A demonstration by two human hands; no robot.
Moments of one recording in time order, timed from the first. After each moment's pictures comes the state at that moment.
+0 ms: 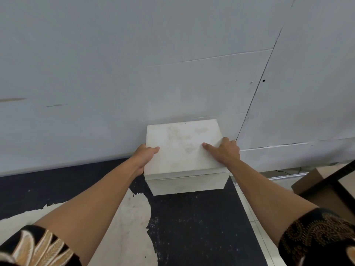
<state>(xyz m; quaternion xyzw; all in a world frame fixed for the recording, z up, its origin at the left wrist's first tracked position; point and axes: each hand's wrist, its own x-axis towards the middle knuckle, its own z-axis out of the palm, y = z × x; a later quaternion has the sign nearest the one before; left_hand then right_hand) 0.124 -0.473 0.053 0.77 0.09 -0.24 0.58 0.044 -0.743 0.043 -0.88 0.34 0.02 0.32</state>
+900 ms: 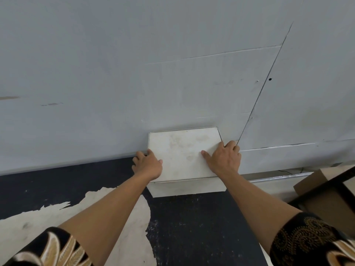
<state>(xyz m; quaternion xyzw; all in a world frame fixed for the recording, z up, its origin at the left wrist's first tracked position) 0.107 -0.495 0.031 0.98 0.03 -0.16 0.11 0.044 -0.720 0.015 -0.94 0.31 -0.05 0.09</state>
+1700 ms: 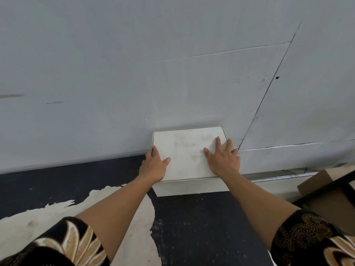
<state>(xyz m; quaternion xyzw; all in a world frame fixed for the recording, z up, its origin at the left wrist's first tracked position) 0.104 -0.485 0.018 0.96 -0.02 -0.18 0.19 0.051 -0.712 0.000 -0.95 0.29 0.01 0.15</state>
